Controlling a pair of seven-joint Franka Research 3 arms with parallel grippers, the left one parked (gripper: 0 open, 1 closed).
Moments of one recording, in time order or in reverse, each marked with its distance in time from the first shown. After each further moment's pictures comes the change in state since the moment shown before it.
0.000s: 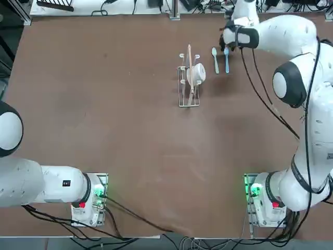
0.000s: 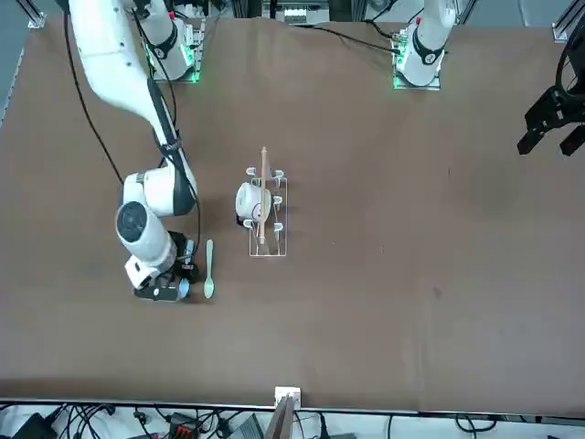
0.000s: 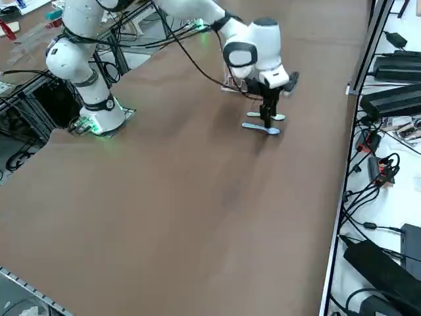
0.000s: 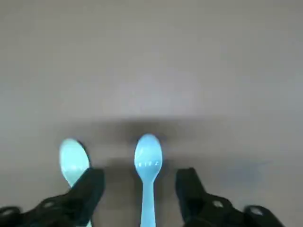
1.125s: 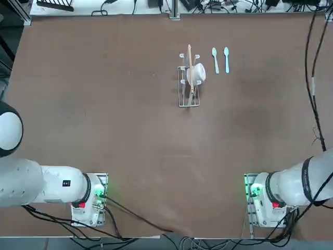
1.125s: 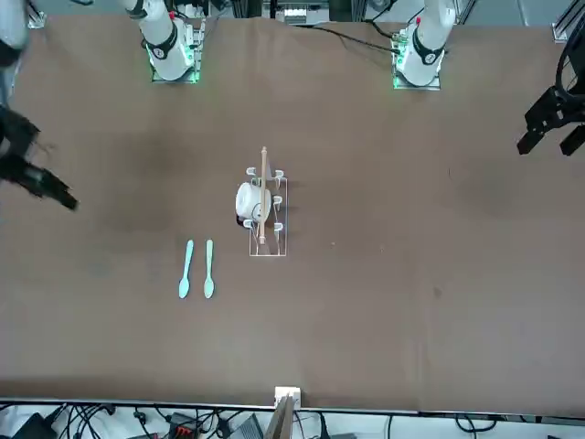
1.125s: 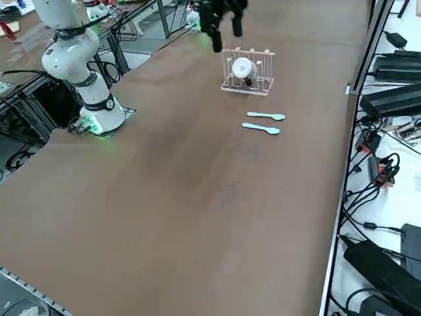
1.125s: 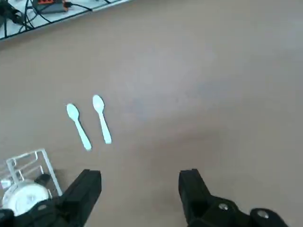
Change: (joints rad) arm -0.194 -0.522 -0.044 0.158 -0.005 -0.791 -0.011
